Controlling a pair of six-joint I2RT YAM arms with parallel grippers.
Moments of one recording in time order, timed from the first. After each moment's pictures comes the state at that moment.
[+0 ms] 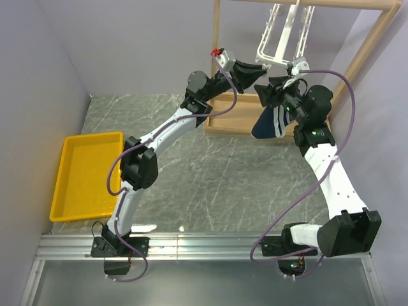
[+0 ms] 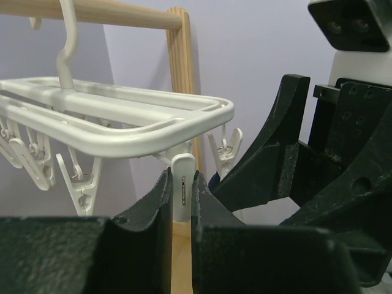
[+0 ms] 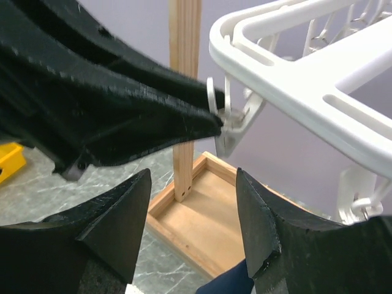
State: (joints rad) left arm -0.67 2.24 2.15 0.72 0.58 -0.26; right arm 0.10 1.25 1.23 0.14 -0.46 -0.01
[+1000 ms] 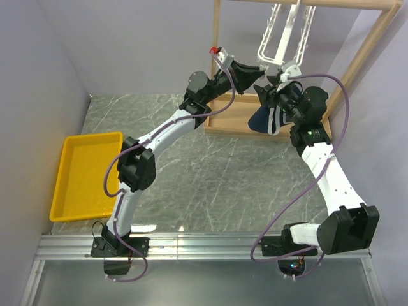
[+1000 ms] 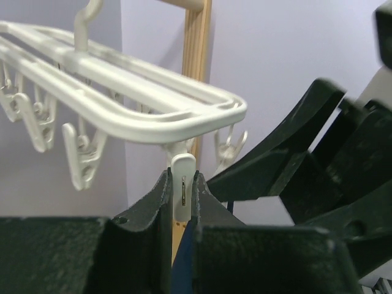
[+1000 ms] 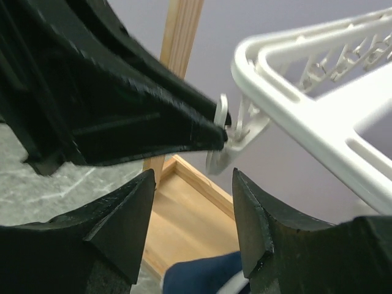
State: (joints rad) left arm -0.68 2.20 2.08 0.66 0.48 -0.35; right arm 0.13 1.28 1.20 0.22 -0.44 -0.20
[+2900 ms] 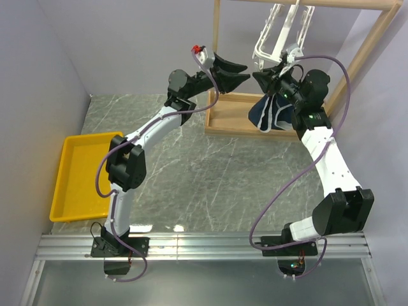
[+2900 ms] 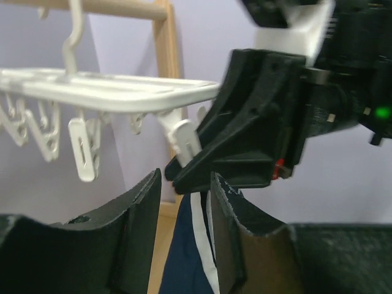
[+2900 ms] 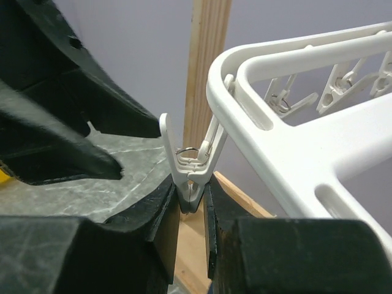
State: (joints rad) left arm -0.58 2.12 1.95 0.81 0.72 -0.40; right arm 0.09 1.42 1.40 0.18 -0.60 -0.02
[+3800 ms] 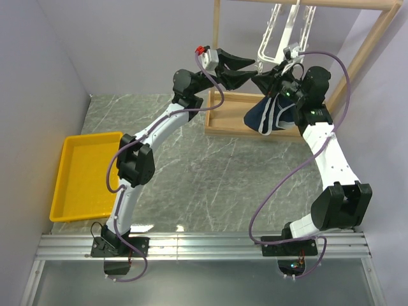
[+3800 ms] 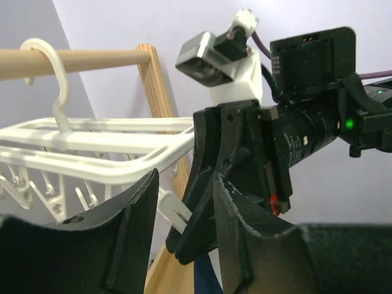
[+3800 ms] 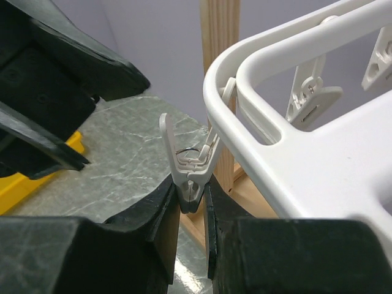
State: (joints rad) left arm -0.60 2.24 2.16 0.92 0.79 -0.36; right arm 0.05 1.48 1.44 0.10 -0.70 0.11
